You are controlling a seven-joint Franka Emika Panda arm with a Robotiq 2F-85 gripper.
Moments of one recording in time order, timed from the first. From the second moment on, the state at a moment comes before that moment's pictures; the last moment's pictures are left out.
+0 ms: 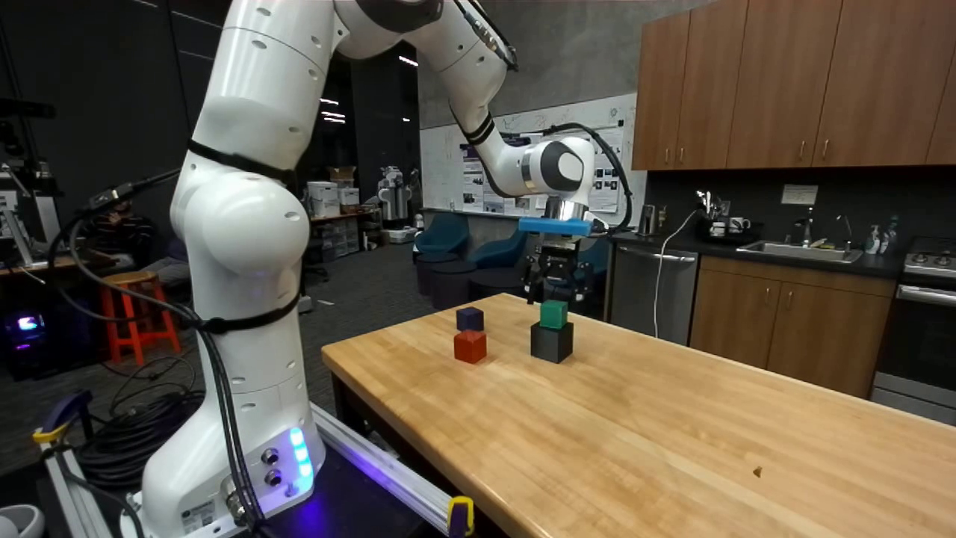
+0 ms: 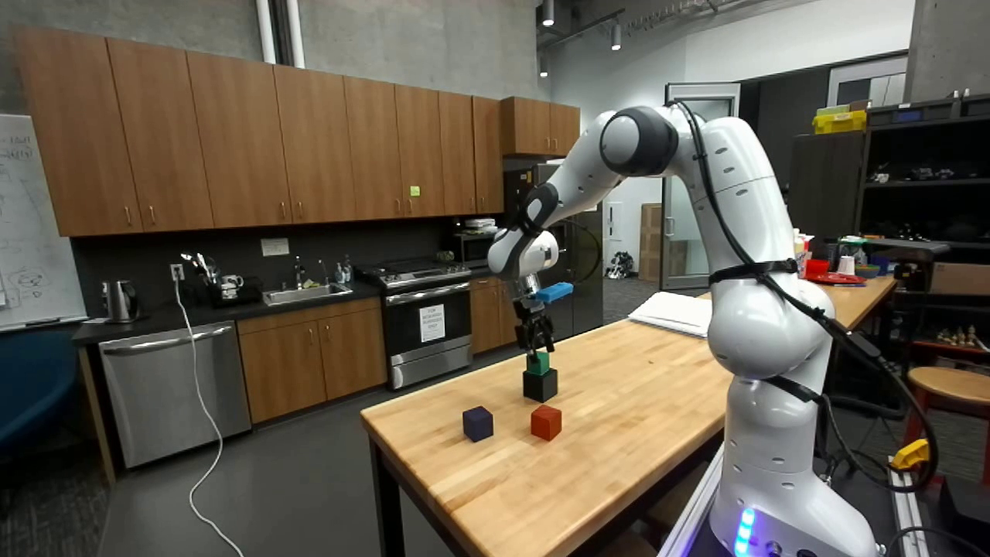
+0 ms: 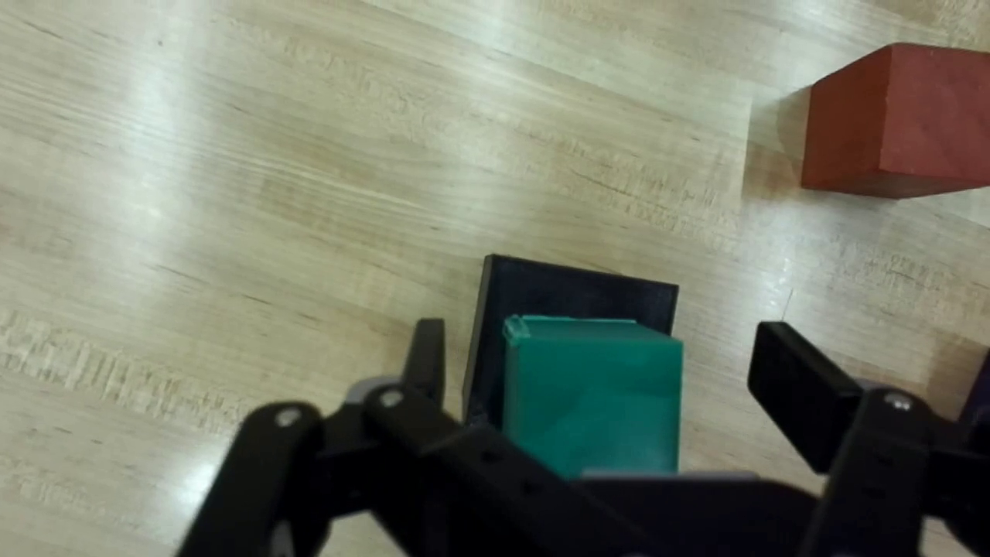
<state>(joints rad) -0.18 0.34 -0.09 -1.97 -0.08 2.04 -0.35</state>
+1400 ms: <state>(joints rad) -0.10 -0.15 -0.08 -2.35 -0.07 2.09 -0.07</state>
